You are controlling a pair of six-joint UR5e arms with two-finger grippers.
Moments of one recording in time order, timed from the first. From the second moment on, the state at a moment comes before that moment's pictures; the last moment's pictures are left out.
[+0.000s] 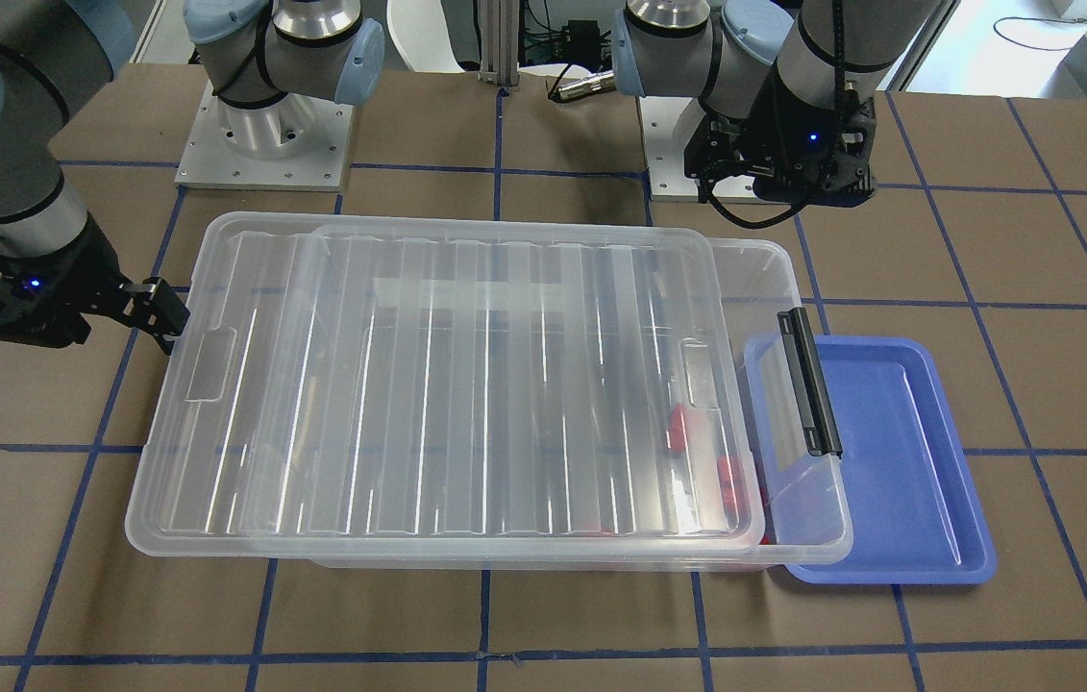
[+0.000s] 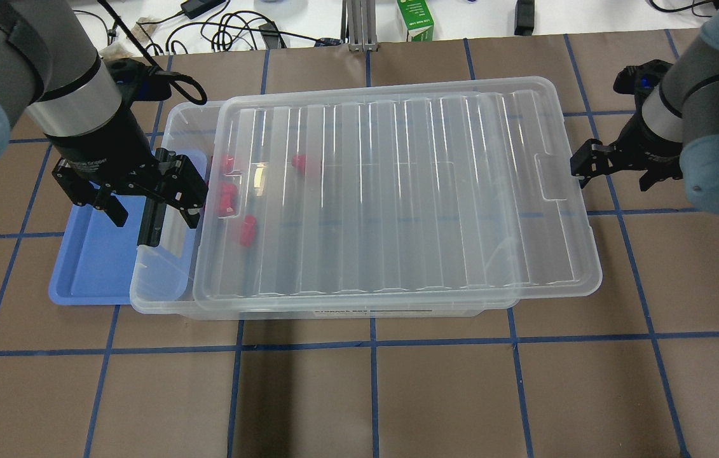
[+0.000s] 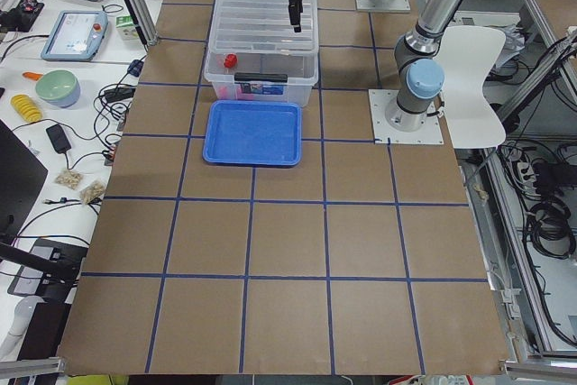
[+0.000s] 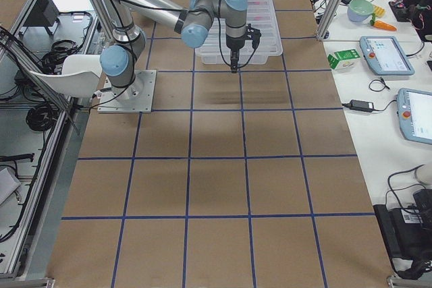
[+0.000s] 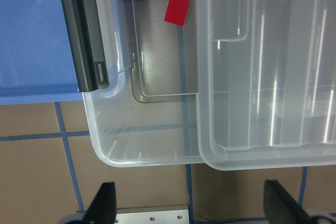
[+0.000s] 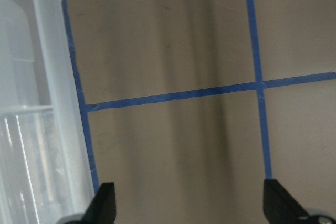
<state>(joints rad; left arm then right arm) -1.56 -1.49 -1.65 -1.75 1.59 0.08 1.35 -1.54 1.92 -2.03 -1.59 -0.09</state>
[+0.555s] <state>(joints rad) -1.56 -1.48 -1.67 -1.75 1.59 0.08 1.45 -1.53 1.91 -2.06 -1.59 -0.02</state>
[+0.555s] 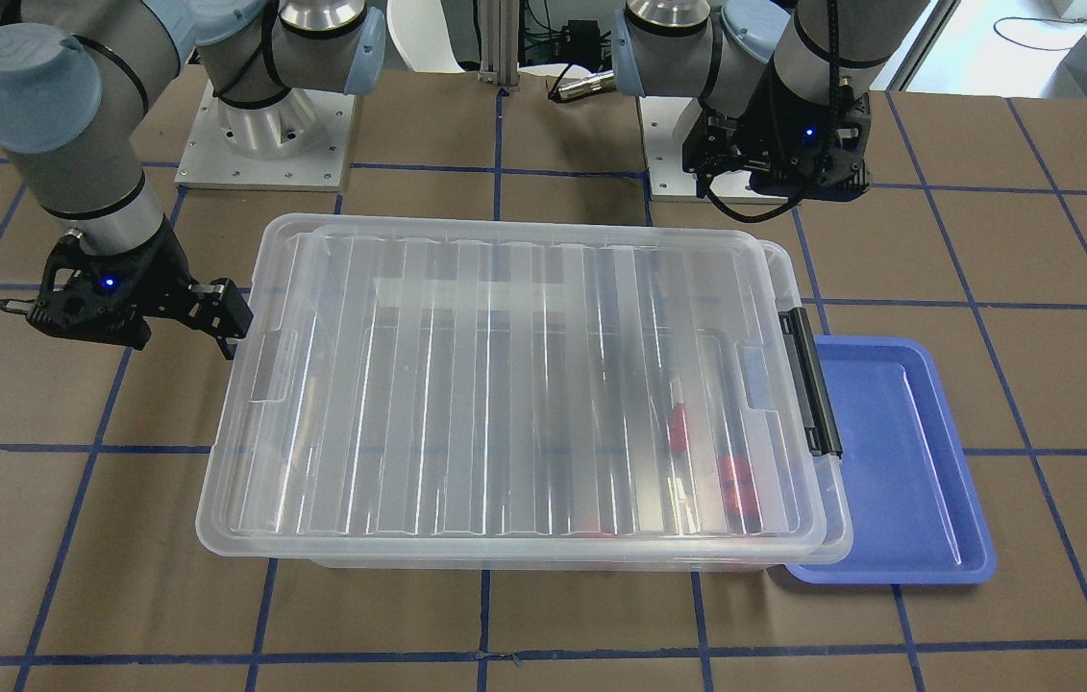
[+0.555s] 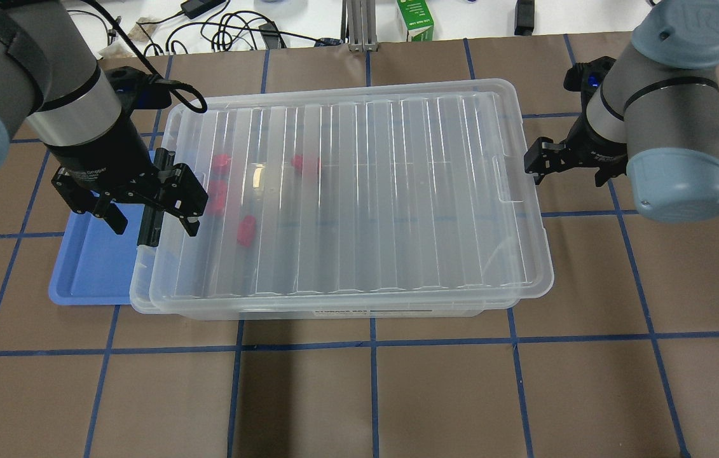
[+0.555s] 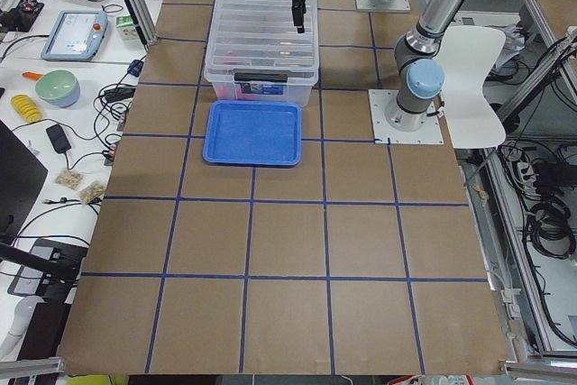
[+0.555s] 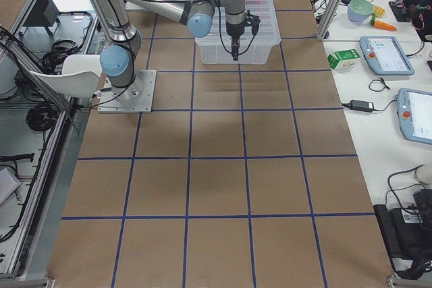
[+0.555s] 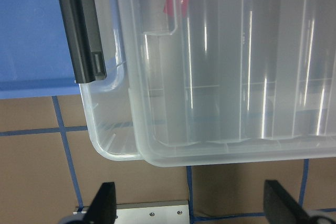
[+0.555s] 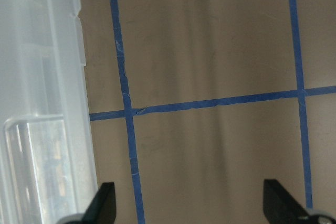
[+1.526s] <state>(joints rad) -1.56 -1.47 -1.67 -1.74 1.59 0.08 1.47 -1.64 1.70 -1.73 -1.55 -0.01</state>
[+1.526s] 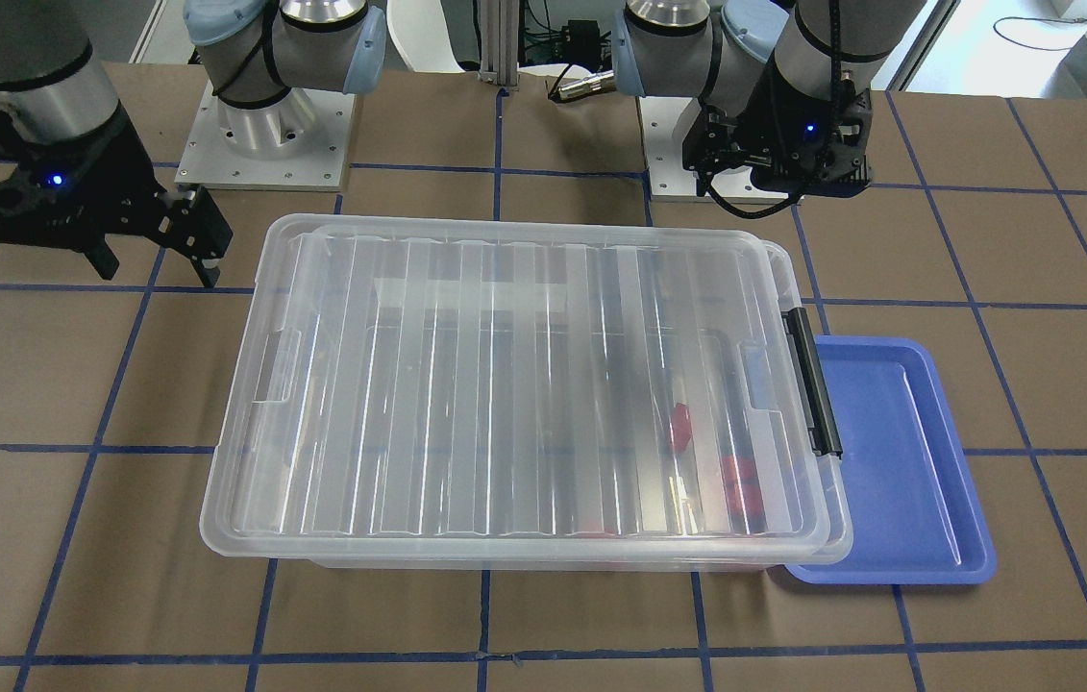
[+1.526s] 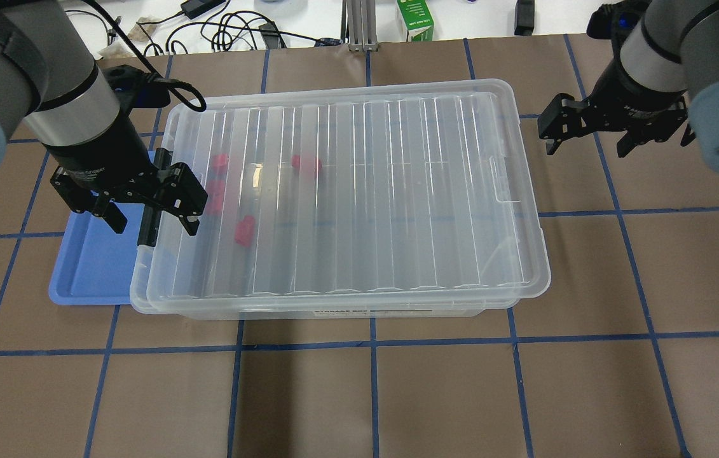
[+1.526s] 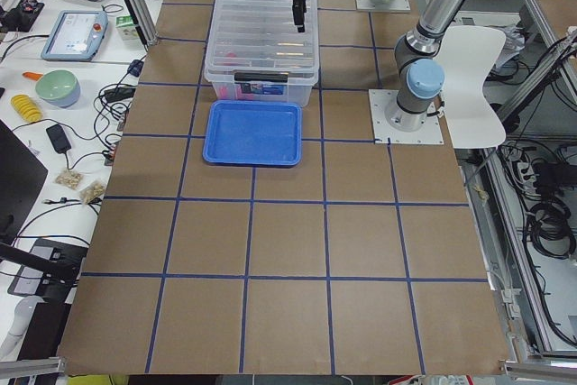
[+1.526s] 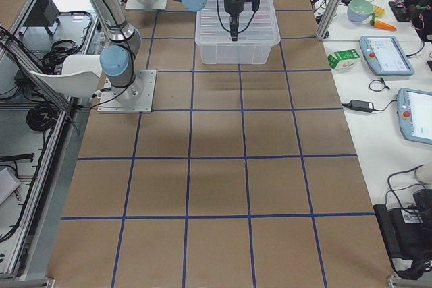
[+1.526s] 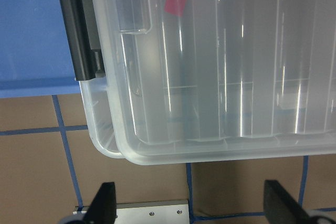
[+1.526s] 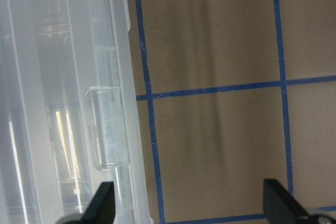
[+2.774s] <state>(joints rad) -1.56 -1.41 -1.67 -1.71 1.59 0.08 1.63 -1.64 1.60 -1.58 -1.54 0.08</state>
